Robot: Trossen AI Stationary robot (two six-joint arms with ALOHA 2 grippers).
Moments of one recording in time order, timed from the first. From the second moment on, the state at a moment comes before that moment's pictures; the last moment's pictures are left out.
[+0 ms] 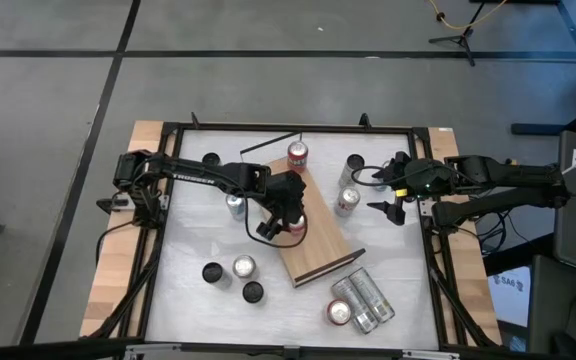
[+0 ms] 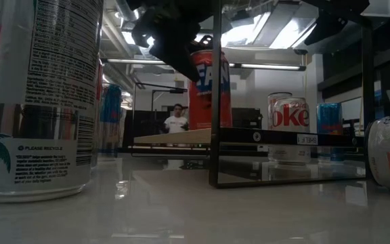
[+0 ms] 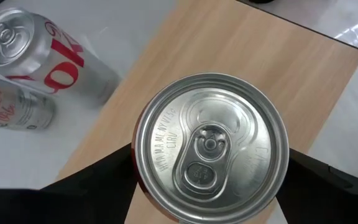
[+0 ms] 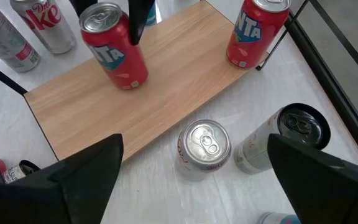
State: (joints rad) left arm 0.03 1.79 1.43 -0.60 0.14 0.56; right arm 0.06 0.89 1.04 -0.92 0.19 0.18
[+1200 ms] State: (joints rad) left arm 0.03 1.79 1.43 -0.57 0.08 0.56; right arm 0.06 0.89 1.04 -0.92 0.19 0.18
